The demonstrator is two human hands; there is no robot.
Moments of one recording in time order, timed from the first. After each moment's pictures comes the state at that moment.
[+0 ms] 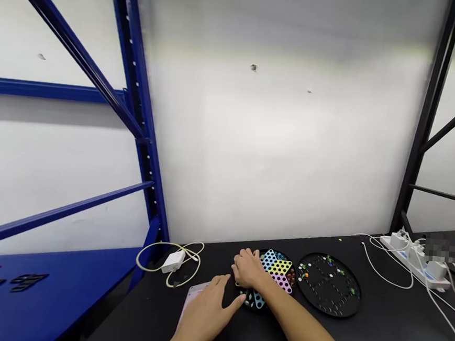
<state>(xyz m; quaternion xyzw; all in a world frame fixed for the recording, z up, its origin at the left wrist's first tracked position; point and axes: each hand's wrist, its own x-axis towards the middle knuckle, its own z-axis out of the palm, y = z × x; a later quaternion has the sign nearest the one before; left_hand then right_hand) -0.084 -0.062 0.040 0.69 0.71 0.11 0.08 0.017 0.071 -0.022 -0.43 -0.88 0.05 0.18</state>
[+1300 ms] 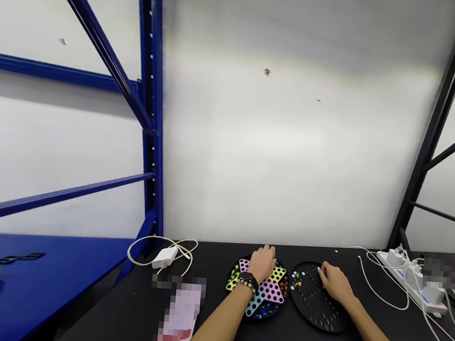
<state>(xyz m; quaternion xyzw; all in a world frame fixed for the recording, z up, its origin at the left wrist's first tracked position) 0.028 0.086 0.007 0.78 0.61 0.11 0.02 0.304 0.078 -0.056 -0.67 -0.71 0.04 0.19</state>
